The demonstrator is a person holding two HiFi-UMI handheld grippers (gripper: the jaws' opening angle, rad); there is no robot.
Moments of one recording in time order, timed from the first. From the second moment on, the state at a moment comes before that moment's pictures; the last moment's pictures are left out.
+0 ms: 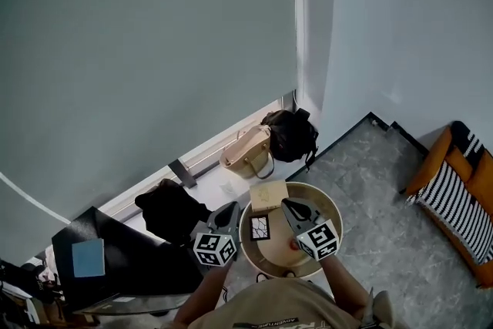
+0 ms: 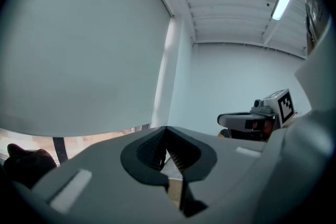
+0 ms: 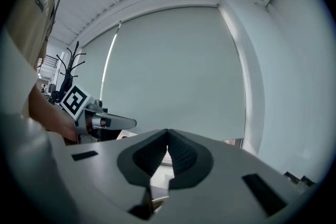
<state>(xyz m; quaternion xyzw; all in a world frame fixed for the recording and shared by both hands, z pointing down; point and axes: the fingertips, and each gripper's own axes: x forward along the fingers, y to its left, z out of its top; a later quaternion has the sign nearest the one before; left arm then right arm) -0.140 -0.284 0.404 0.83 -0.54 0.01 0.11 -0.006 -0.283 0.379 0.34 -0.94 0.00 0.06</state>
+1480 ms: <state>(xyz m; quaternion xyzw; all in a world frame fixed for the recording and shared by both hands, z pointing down) -0.127 -0.278 0.401 0.86 -0.50 0.05 0.07 -0.022 -0.279 0.376 0.34 -0.94 -0.03 0.07</state>
